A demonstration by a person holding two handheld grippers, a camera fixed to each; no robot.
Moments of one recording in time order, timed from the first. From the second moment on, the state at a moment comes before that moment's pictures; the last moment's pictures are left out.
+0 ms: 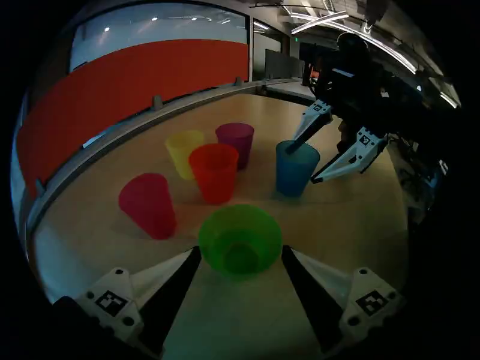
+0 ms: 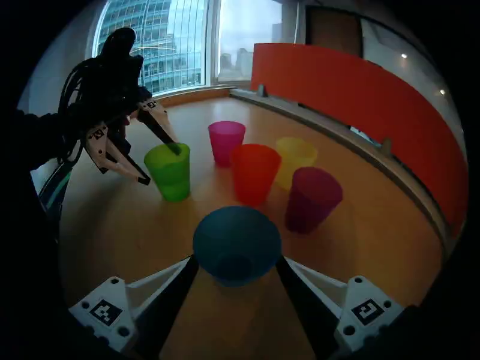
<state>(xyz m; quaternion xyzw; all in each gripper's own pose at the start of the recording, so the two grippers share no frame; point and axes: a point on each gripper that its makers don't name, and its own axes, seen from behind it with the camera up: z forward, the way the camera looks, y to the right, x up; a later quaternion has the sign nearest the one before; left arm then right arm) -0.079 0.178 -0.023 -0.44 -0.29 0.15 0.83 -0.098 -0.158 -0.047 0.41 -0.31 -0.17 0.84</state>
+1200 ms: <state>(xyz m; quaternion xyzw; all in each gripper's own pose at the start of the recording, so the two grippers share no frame) -0.054 0.124 -0.035 -0.35 -0.26 0.12 0.89 -0.073 -0.102 -0.062 0.32 -0.28 -0.14 0.89</state>
